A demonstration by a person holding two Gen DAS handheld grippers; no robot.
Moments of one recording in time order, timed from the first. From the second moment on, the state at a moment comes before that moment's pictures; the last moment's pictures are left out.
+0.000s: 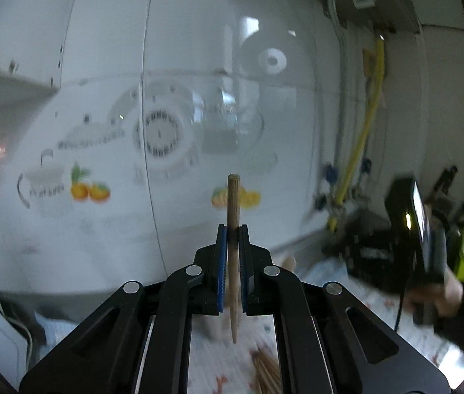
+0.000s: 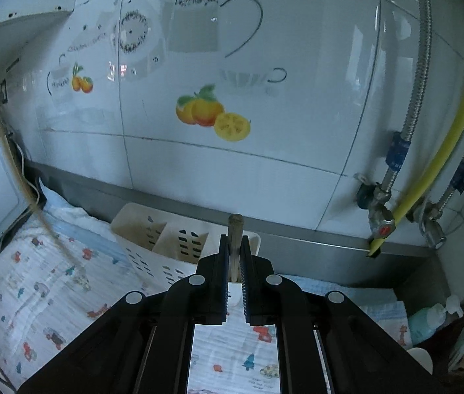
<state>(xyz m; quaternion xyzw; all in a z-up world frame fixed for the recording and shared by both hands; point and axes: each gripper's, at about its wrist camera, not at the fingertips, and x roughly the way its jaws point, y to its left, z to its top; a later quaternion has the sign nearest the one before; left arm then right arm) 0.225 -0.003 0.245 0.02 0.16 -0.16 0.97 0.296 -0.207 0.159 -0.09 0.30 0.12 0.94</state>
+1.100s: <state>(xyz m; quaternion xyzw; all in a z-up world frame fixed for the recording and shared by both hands) 0.199 -0.007 0.176 0.02 0.21 -0.15 0.97 0.137 -0.197 0.110 -0.07 0.28 0.19 0.94</state>
